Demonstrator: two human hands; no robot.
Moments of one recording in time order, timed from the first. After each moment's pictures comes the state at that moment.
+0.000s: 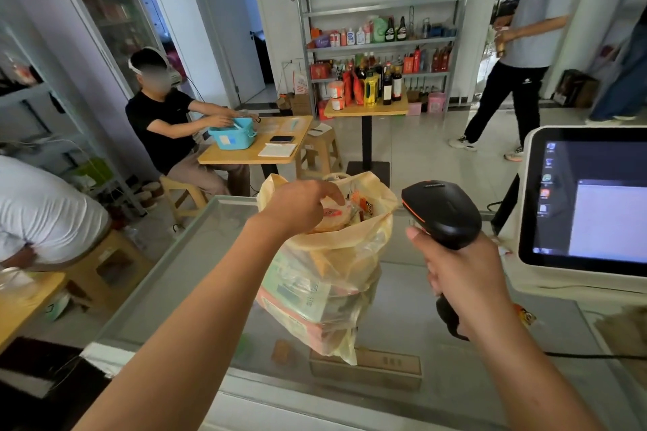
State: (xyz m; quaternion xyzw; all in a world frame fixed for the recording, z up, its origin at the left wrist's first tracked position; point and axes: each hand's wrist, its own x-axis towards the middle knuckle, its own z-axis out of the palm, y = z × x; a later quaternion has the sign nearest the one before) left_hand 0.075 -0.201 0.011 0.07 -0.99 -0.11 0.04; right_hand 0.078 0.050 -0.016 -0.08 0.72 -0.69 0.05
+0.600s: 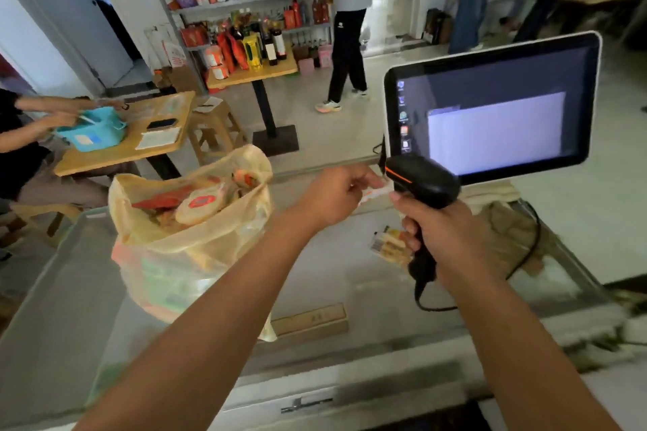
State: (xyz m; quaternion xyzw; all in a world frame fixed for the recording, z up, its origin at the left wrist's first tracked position) left_hand -0.013 -0.018 -0.050 -0.15 -0.93 -0.34 0.02; right_hand 0.048 0.154 -0.037 0.10 0.64 -0.76 0.08
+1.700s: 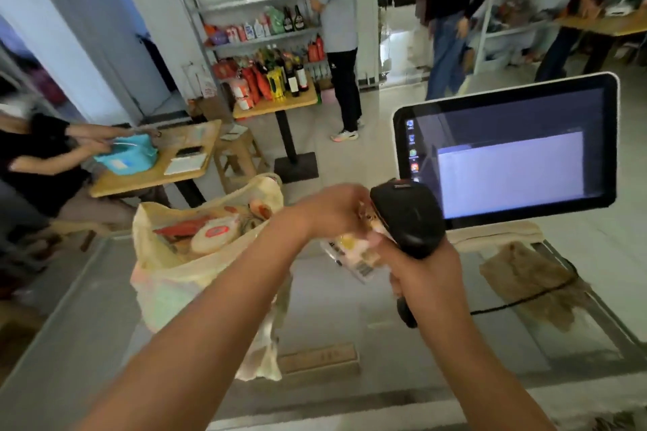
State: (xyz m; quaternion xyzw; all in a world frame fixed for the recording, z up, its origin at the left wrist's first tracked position) left_hand -0.018 -0.016 0.008 -0.12 -0.96 -0.22 -0.13; right_hand 0.055 0.138 -0.043 0.04 0.67 -0.74 -0.02
